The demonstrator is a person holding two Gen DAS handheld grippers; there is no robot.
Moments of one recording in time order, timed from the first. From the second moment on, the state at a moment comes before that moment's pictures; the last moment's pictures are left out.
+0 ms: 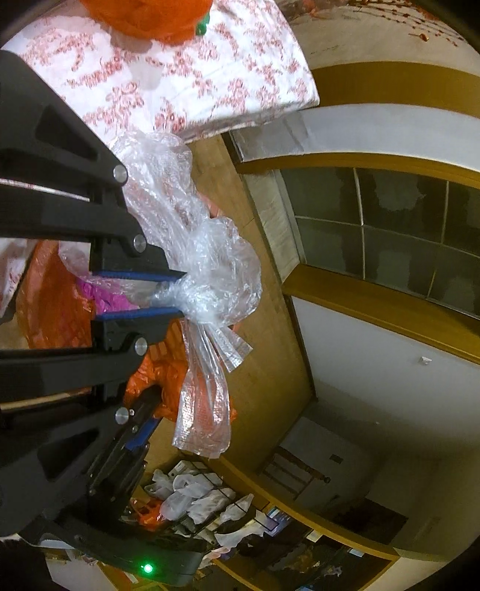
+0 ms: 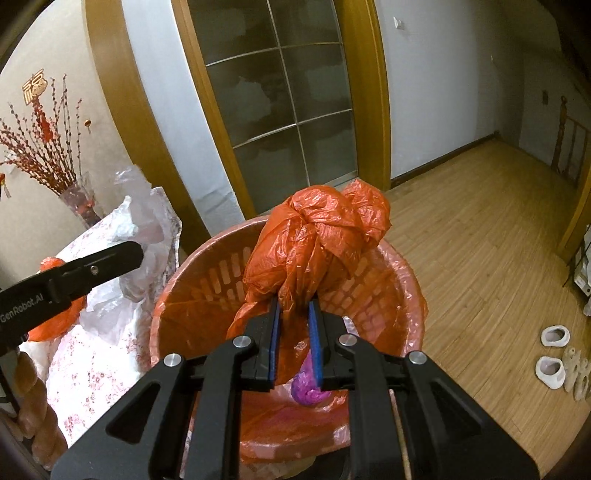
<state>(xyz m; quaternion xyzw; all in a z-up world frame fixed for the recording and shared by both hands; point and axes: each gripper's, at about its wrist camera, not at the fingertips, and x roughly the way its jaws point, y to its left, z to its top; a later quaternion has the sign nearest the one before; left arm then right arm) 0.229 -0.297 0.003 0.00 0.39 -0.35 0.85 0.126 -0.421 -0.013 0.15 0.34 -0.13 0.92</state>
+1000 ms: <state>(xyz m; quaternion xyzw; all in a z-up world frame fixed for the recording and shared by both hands) 0.225 -0.228 -0.010 0.02 0.40 -0.26 0.88 0.119 -0.401 -0.011 0.13 0.34 -0.12 0.92</state>
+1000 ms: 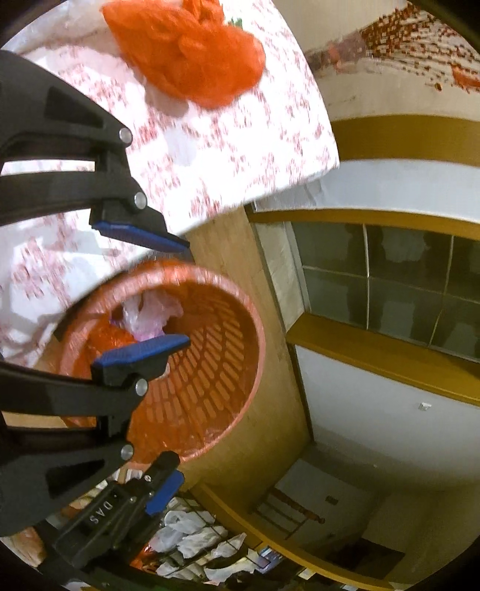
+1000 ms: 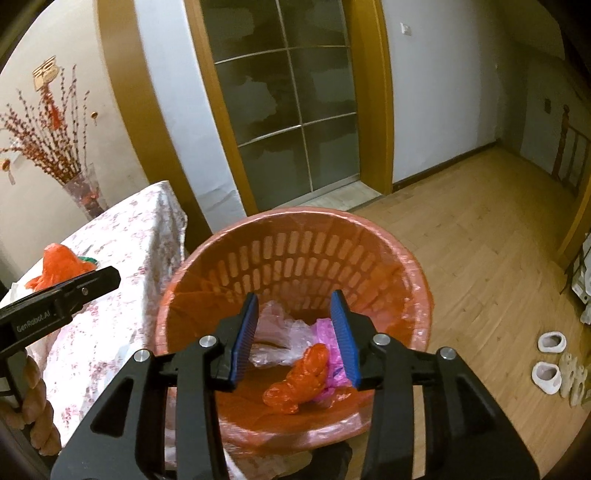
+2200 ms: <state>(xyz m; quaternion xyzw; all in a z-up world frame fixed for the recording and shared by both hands) 0.164 0.031 -0.038 -0.02 0.36 -0.04 0.93 0.128 -0.237 -0.013 0.05 0.36 0.00 0.93</state>
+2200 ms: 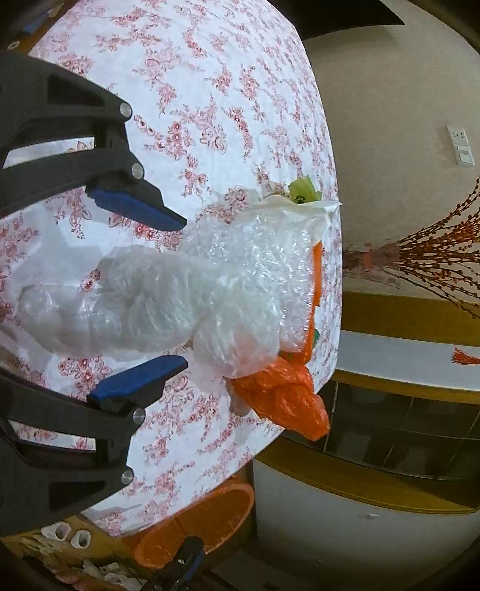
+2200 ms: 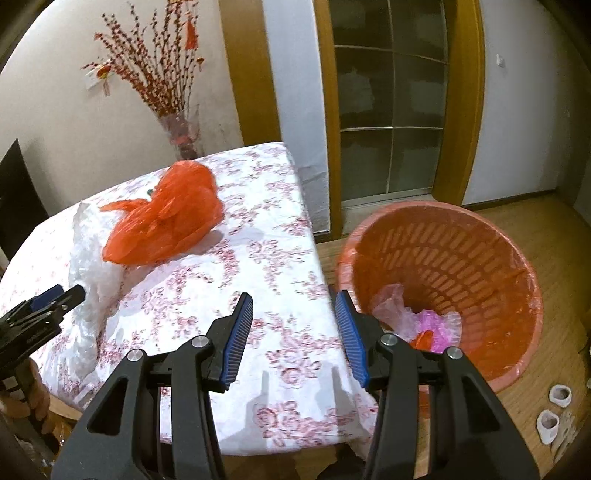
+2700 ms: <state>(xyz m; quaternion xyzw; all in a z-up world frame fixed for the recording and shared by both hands) 0.161 0.043 -0.051 -0.04 0.38 -0.04 0.92 0.146 -0.196 -0.008 0.03 0.36 0.04 0.93</state>
